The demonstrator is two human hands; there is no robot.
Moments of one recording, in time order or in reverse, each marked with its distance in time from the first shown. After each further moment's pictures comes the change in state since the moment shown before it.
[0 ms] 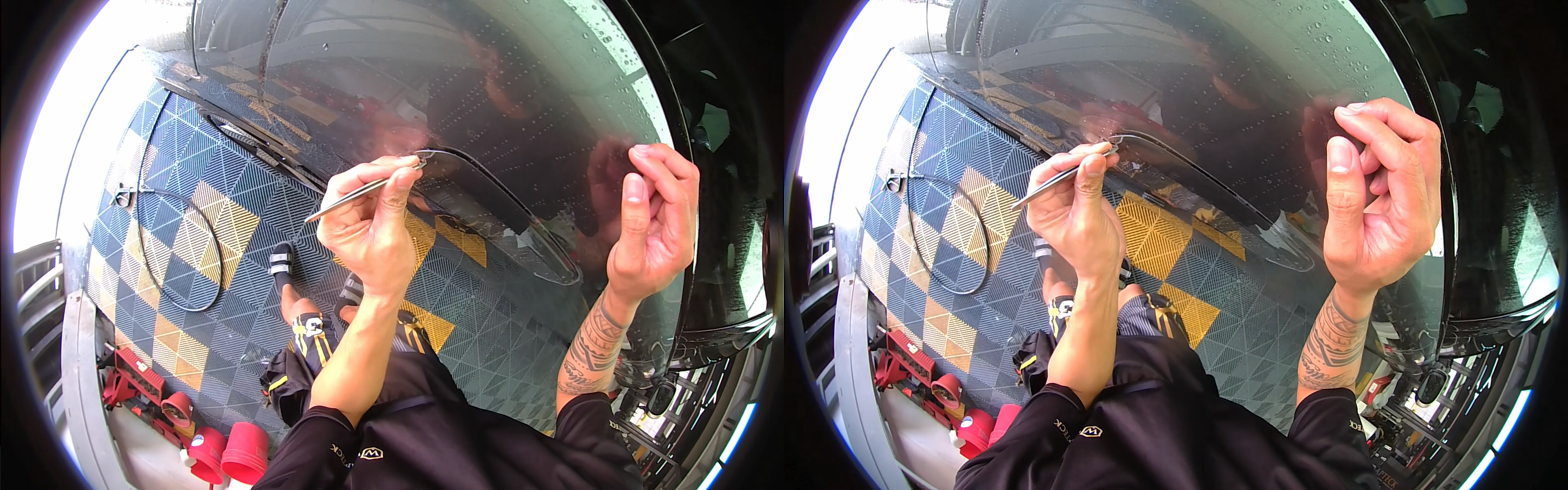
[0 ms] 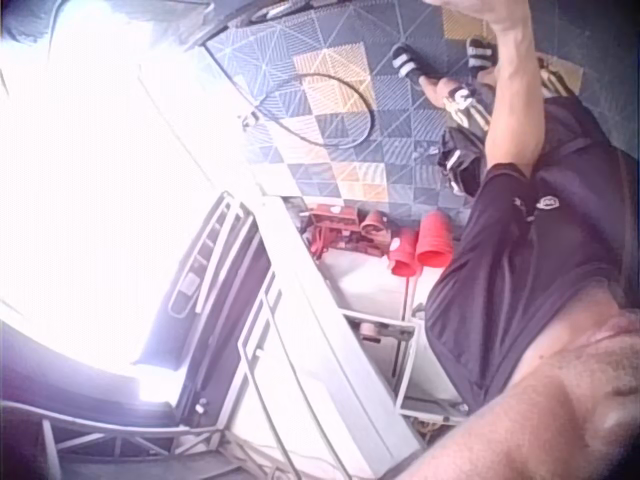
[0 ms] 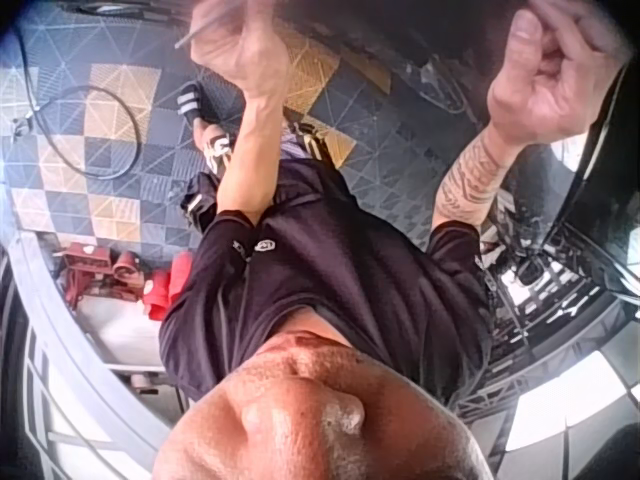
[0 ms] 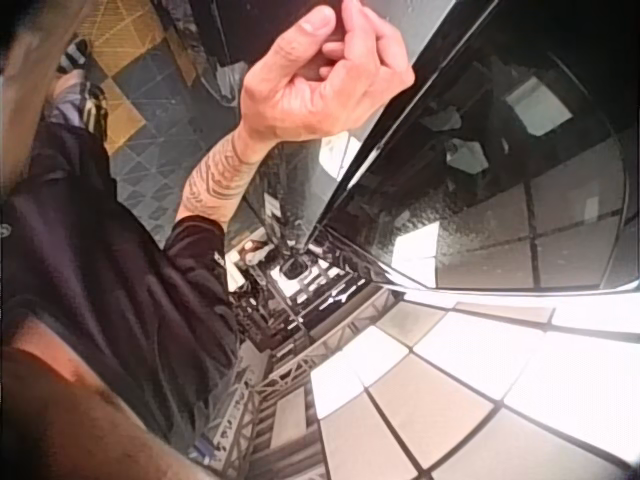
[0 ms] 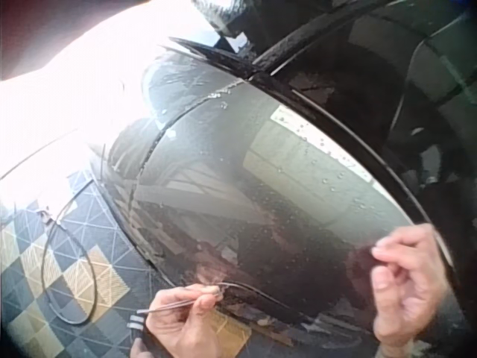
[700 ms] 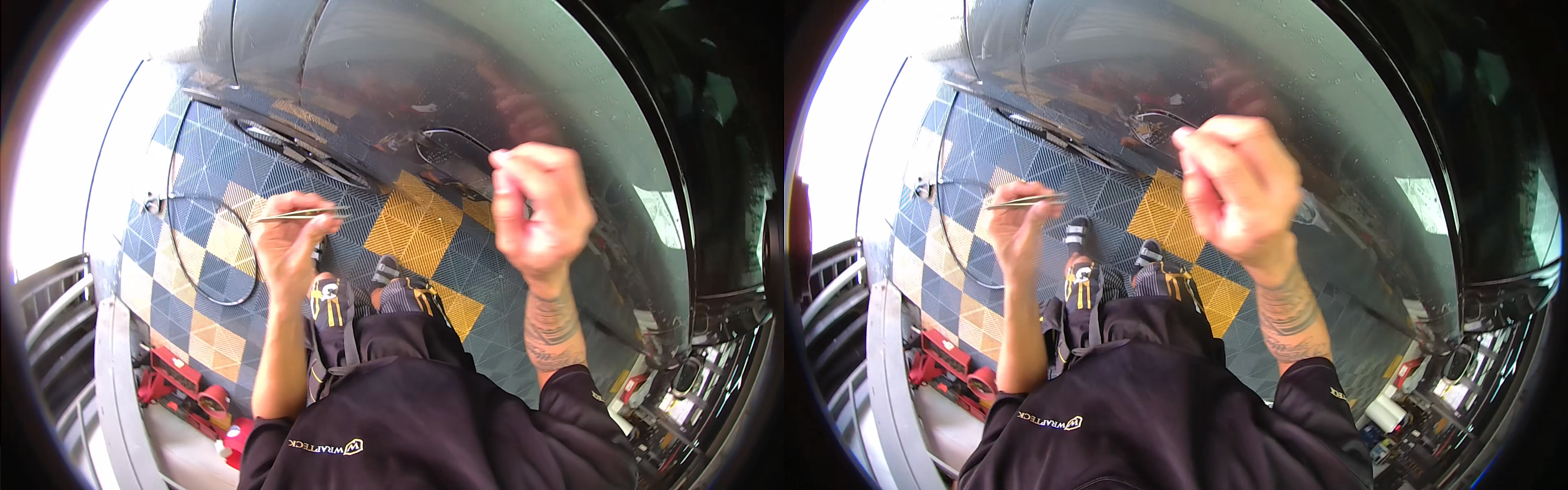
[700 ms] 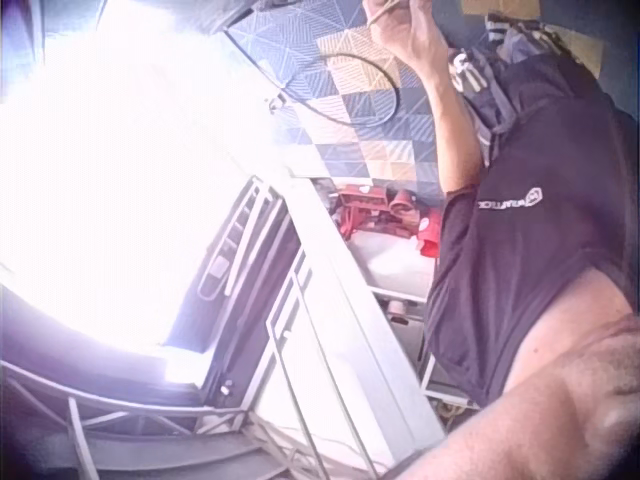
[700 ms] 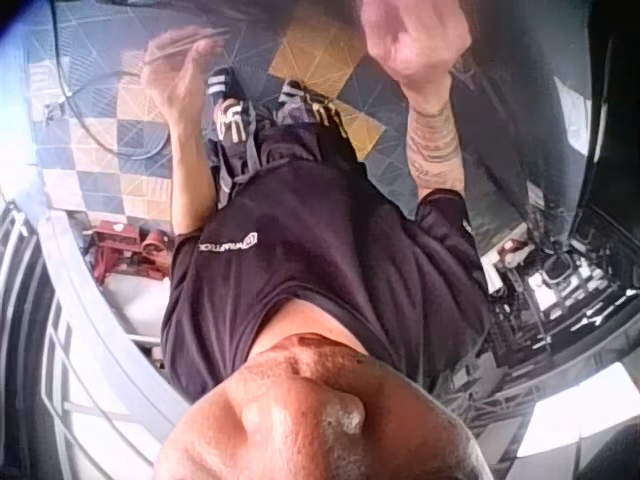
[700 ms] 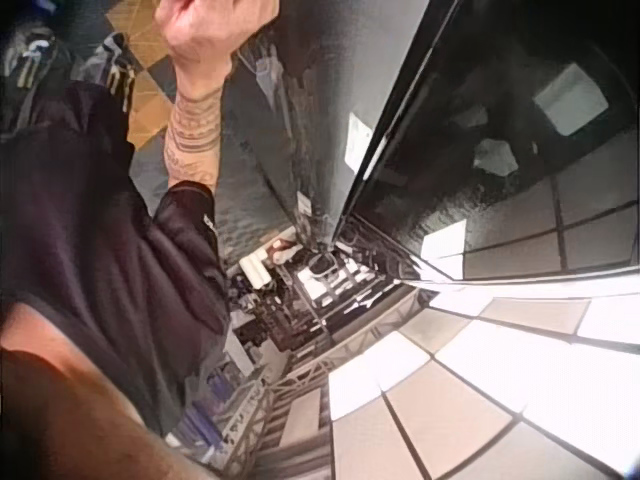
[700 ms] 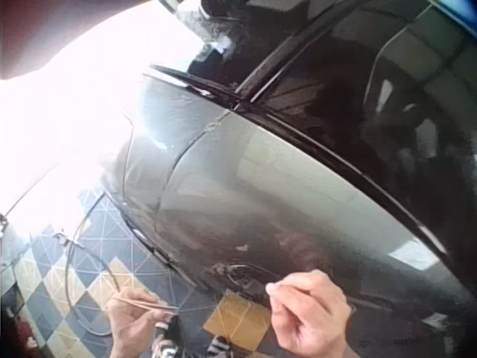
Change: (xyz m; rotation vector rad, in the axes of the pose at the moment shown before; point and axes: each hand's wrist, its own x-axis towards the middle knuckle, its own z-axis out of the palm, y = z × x) left_hand 0.047 0.111 -0.104 0.335 -0.433 -0.354; right_hand -0.014 -0.070 0.041 0.133 0.038 -0.012
